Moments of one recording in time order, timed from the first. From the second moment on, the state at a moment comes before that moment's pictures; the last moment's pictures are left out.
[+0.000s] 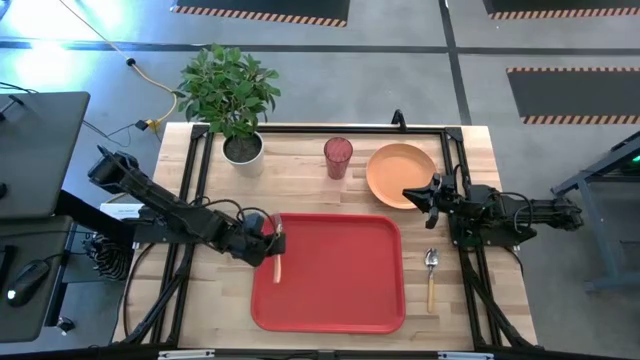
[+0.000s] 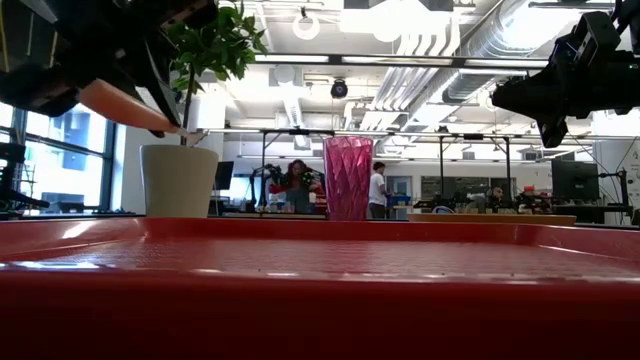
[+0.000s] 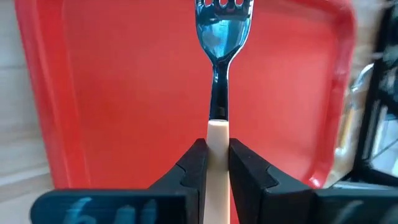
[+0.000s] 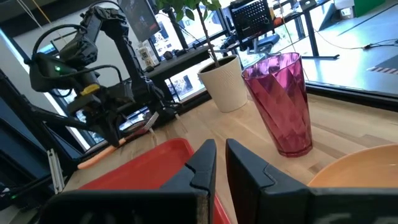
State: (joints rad) left arm -0.46 1.36 0.84 -0.49 -0.32 -1.93; right arm 0.01 0.03 0.04 -0.02 0.28 0.41
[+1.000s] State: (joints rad) left arm -0.46 1.62 0.93 -0.55 -0.13 -1.93; right arm 0.01 0.04 0.04 -0.02 0.28 0.41
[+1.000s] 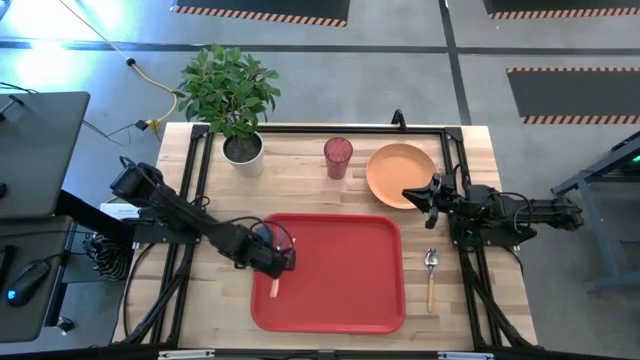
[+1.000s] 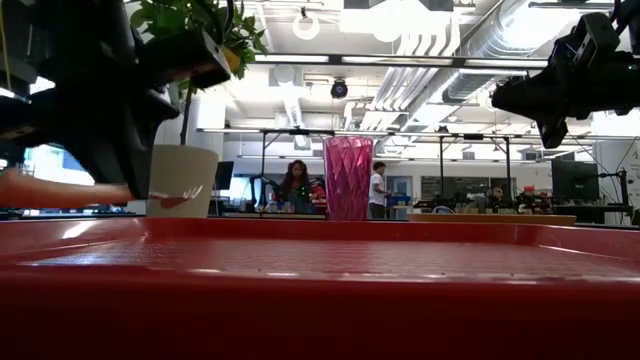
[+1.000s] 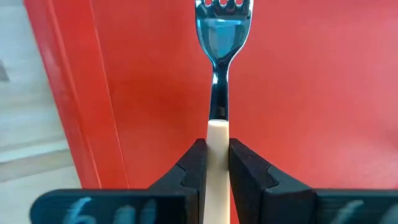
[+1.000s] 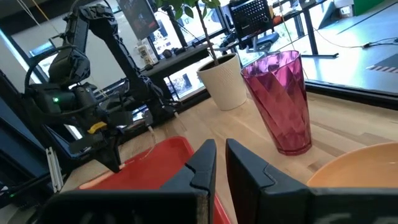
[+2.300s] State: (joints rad) left arm -0.47 1.70 0.93 -0.55 -0.08 -1.96; right arm 0.01 0.05 0.04 -0.02 0.28 0.41
